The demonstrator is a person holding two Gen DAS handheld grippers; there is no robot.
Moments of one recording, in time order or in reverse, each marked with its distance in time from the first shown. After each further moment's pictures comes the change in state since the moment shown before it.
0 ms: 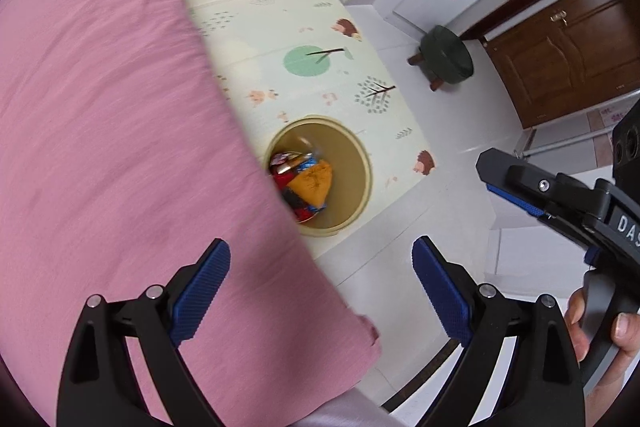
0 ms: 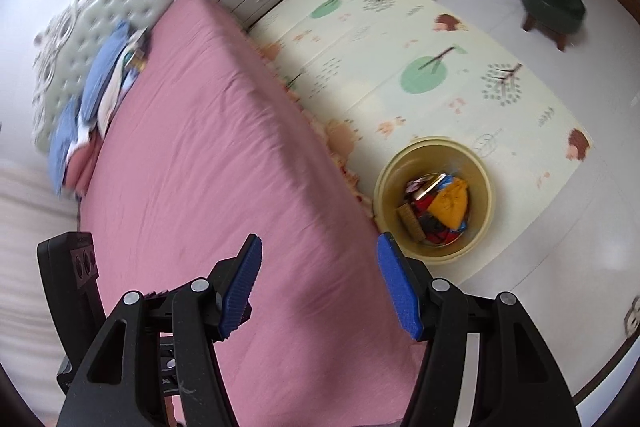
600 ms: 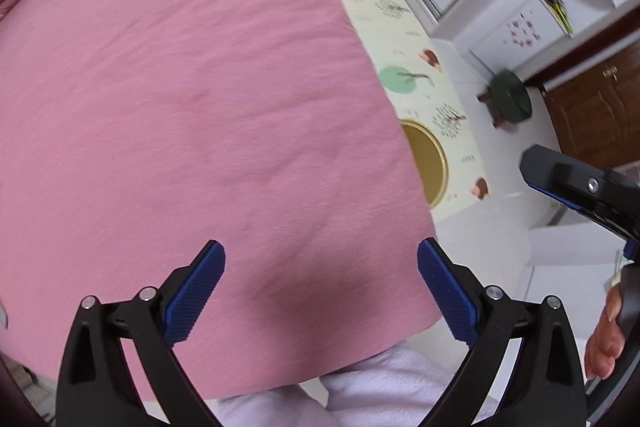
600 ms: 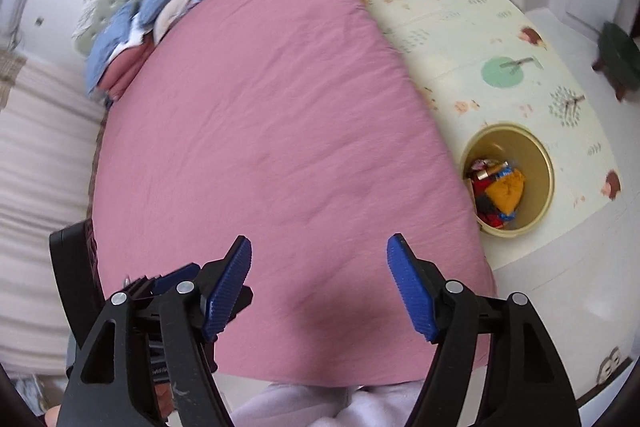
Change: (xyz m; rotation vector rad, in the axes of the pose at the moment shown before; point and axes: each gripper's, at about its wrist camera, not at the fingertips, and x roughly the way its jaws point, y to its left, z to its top) left arm -0.125 0.121 -0.122 -0.202 -0.104 0.189; right arm -0.002 0.168 -0.097 -0.271 0.125 0.071
